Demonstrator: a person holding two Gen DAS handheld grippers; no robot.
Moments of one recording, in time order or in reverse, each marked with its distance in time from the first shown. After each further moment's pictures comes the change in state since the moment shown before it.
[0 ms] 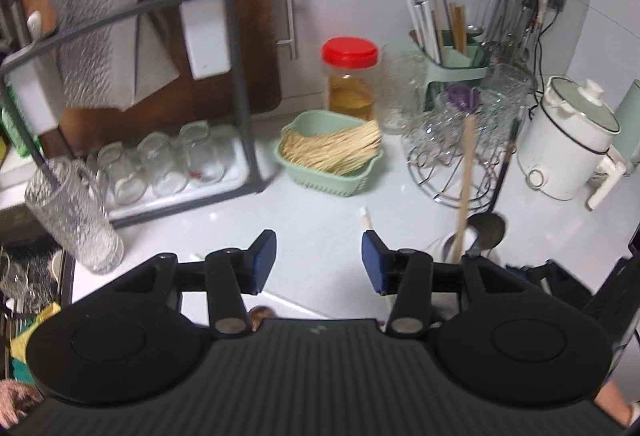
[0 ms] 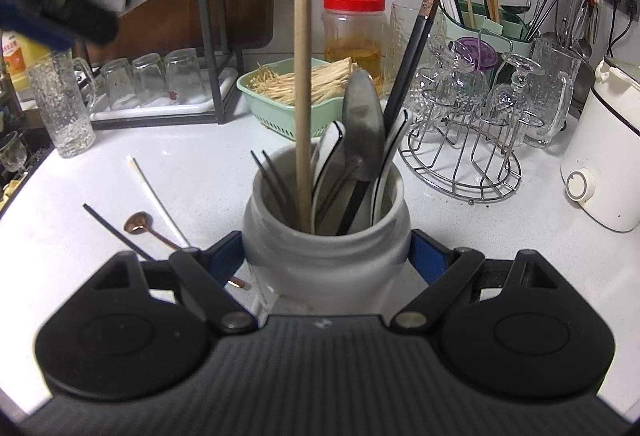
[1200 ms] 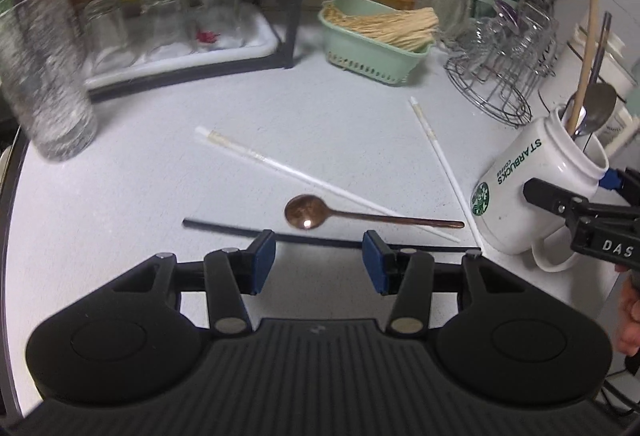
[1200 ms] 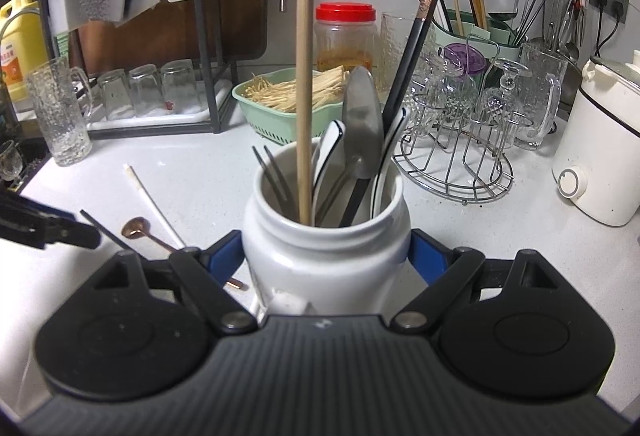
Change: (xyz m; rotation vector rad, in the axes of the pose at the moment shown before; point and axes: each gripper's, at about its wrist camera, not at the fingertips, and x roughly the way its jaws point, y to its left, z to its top) left arm 0.095 0.088 -0.104 -0.048 0.126 -0.134; right arm -0.007 0.003 -0.010 0.019 -0.050 -0.026
